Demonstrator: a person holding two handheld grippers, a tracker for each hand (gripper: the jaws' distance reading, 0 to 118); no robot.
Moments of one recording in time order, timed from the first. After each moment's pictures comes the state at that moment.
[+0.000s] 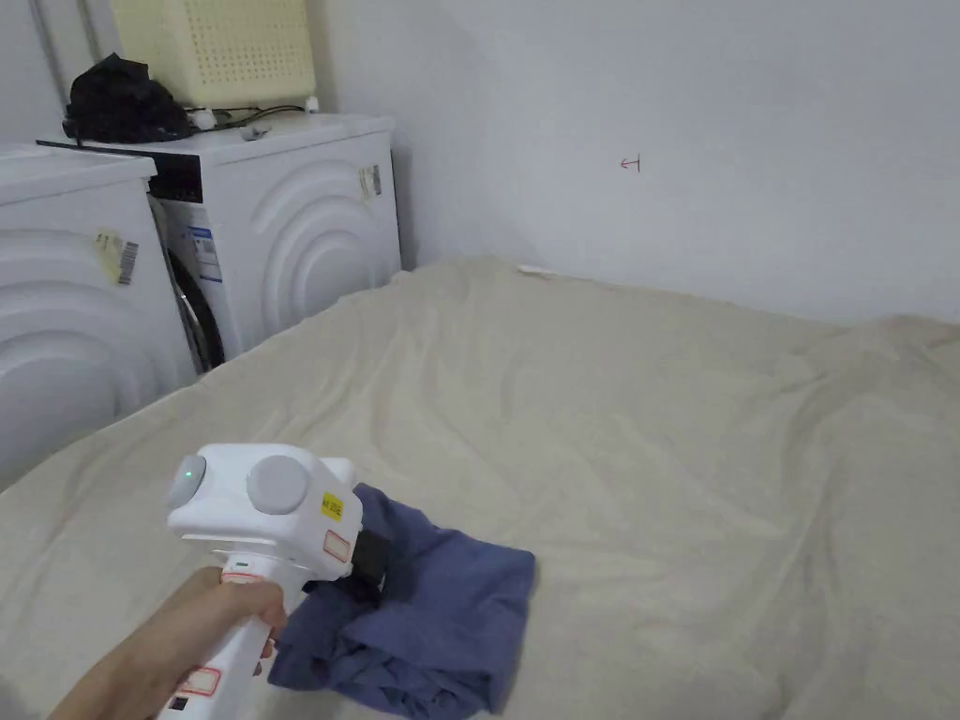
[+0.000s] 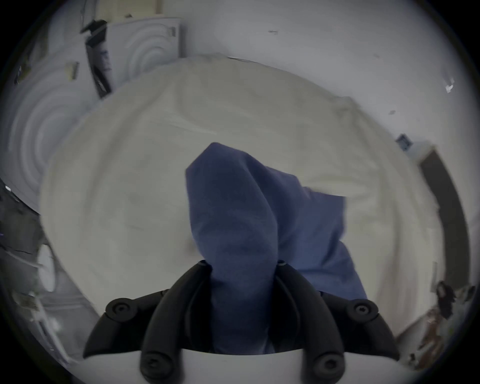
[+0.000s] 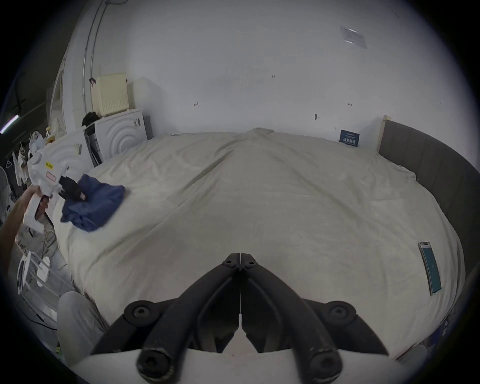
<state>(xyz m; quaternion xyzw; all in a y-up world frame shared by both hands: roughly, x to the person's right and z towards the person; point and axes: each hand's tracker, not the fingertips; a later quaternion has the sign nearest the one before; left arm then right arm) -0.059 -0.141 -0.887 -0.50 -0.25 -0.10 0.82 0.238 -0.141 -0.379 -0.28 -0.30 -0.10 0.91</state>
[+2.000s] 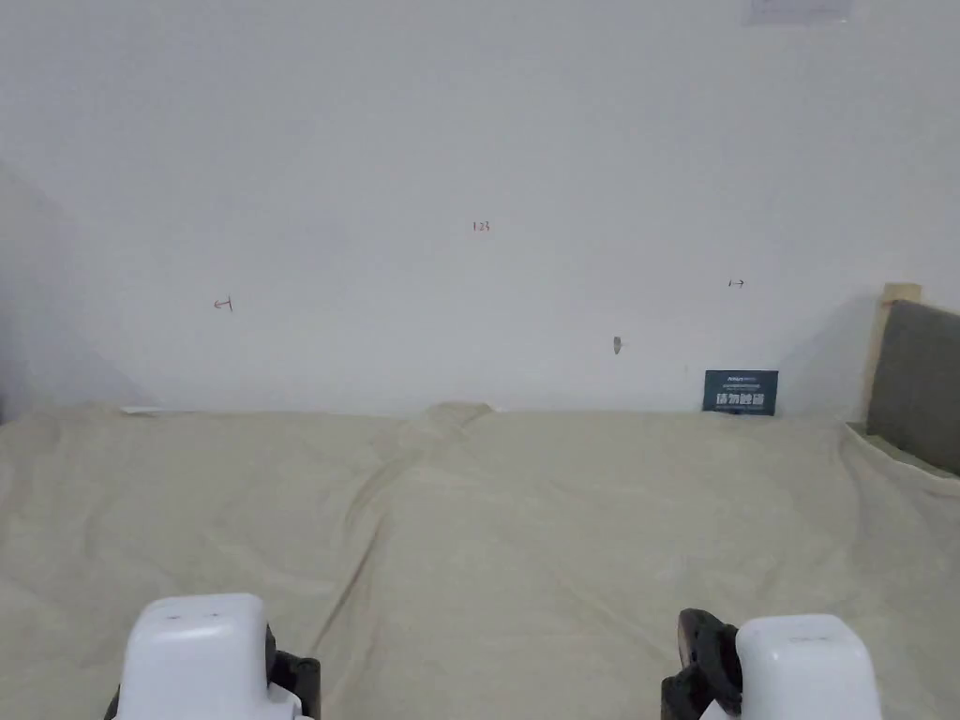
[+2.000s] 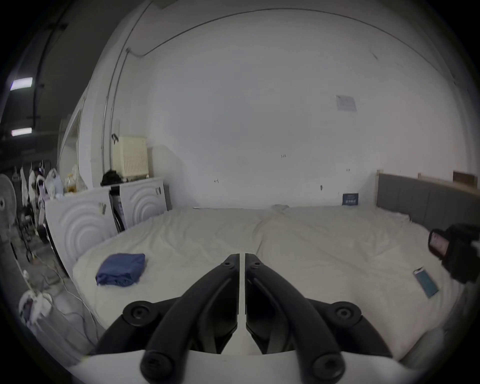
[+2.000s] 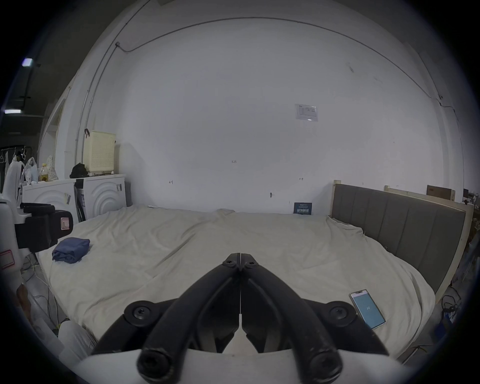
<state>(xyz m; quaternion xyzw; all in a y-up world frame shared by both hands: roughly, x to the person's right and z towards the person) 0.064 -0.021 -0.407 -0.08 -0.33 -0.04 0.94 0.224 -0.039 -0.230 -0.06 -0.40 -0.02 0.91</state>
